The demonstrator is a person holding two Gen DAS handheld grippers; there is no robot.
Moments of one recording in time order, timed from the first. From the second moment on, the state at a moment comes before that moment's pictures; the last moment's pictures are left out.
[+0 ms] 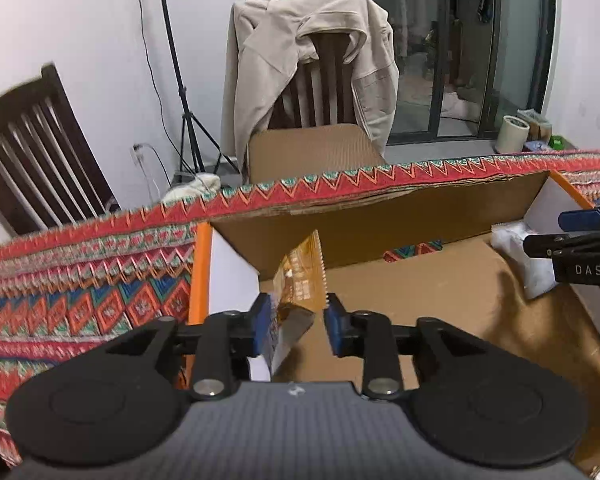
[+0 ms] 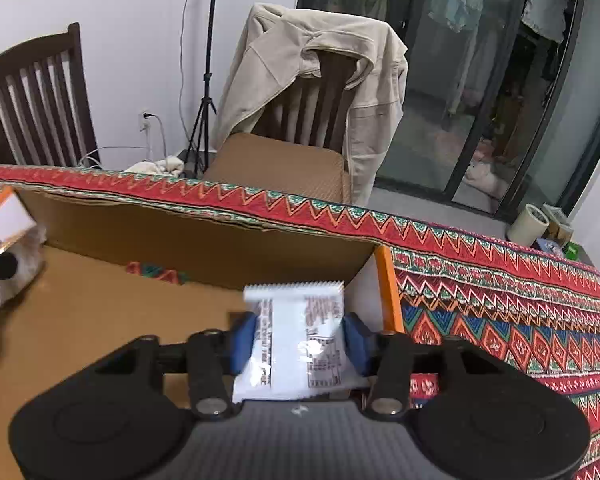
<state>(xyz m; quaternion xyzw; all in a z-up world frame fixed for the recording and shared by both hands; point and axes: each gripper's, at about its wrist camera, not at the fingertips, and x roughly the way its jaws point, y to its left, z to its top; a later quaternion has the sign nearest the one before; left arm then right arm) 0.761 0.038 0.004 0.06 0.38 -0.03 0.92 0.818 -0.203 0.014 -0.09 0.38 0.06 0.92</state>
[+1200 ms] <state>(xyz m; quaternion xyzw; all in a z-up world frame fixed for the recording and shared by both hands) 0.382 0.057 0.205 -0.04 0.21 -0.07 0.97 0.486 -0.309 0.218 0.00 0.22 0.13 0.97</state>
